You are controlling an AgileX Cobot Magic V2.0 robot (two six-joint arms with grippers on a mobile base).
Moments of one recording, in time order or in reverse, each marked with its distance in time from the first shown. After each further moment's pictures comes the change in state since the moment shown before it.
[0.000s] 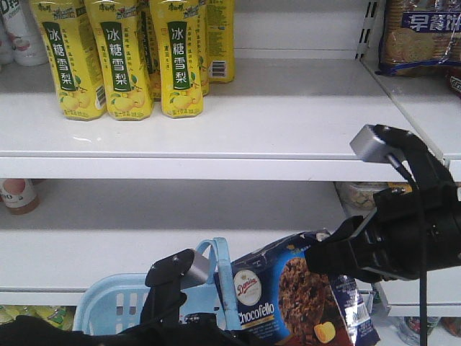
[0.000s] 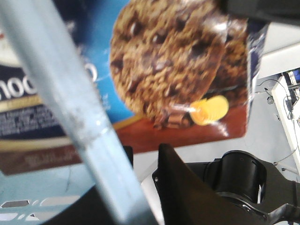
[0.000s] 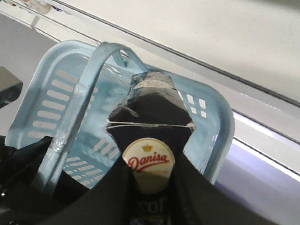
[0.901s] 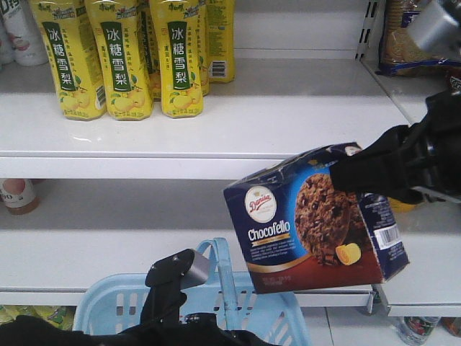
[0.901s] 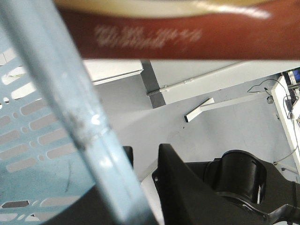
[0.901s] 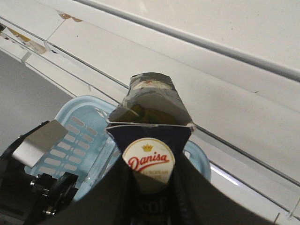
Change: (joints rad) left arm 0.000 0.000 0.000 0.000 0.000 0.000; right arm 0.000 -0.034 -0.292 -0.118 0.079 0.084
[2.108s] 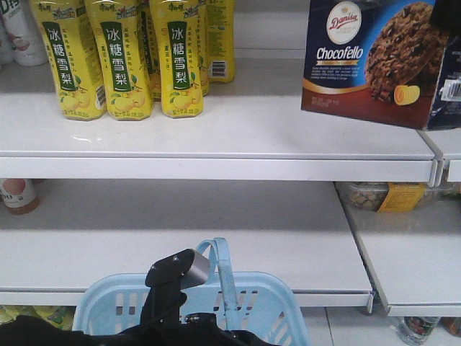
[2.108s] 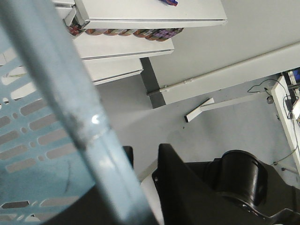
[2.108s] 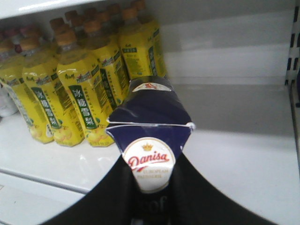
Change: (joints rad) left arm 0.000 0.000 0.000 0.000 0.000 0.000; right arm 0.000 -0.128 -0.048 -0.340 -0.442 0.311
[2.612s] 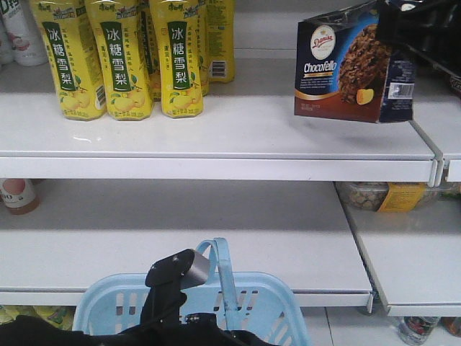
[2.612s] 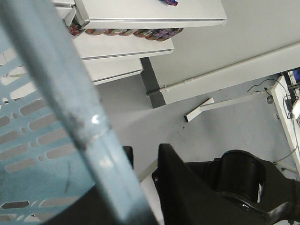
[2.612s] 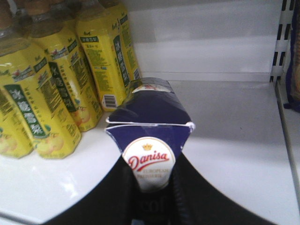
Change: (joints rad) left arm 0.000 0.000 0.000 0.000 0.000 0.000; right arm 0.000 0.204 0.001 -0.100 -0.146 0.039
